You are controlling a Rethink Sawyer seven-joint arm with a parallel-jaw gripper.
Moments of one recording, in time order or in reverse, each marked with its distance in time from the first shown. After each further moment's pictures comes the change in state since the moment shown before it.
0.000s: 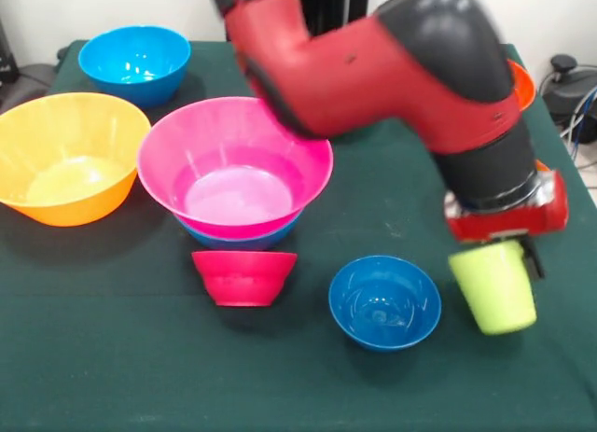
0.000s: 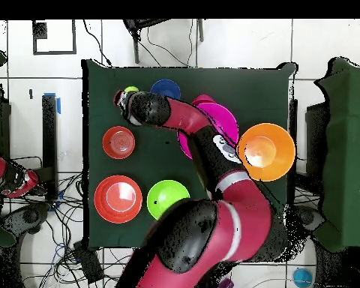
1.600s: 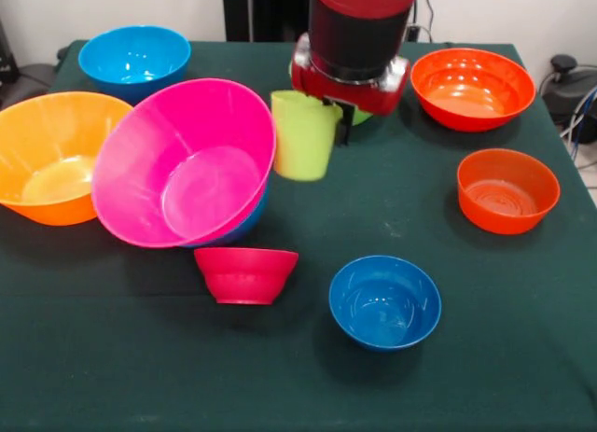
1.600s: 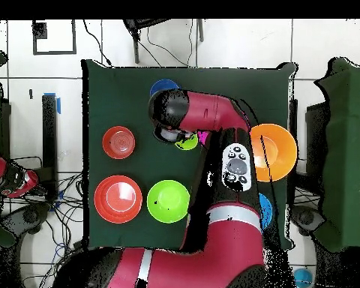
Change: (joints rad) arm 0.202 -0.222 -0.558 -0.041 -0.005 0.512 0.085
